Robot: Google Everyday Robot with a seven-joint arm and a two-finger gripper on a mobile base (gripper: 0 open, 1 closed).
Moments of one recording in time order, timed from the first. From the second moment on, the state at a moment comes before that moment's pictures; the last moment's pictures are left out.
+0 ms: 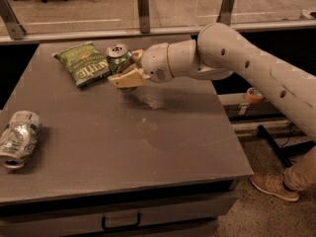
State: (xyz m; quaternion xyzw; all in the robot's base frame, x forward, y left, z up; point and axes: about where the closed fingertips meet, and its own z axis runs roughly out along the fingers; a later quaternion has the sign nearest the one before) arm 0.615 0.093 0.894 -0.56 0.58 0.34 0.49
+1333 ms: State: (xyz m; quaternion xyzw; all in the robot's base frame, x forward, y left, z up) arm 0.664 0.146 0.875 -0.55 0.58 0.33 0.50
